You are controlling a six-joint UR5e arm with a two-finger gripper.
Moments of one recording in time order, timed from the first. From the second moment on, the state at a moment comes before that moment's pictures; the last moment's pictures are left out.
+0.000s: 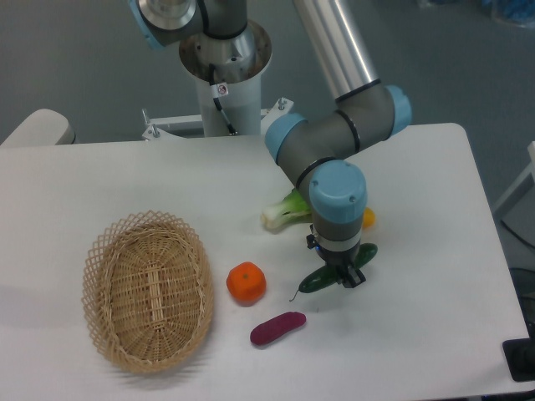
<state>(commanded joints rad) 2.48 -2.04 -1.45 -1.11 1.60 1.57</state>
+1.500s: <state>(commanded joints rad) 2.36 -1.94 -1.40 -1.15 1.37 1.26</state>
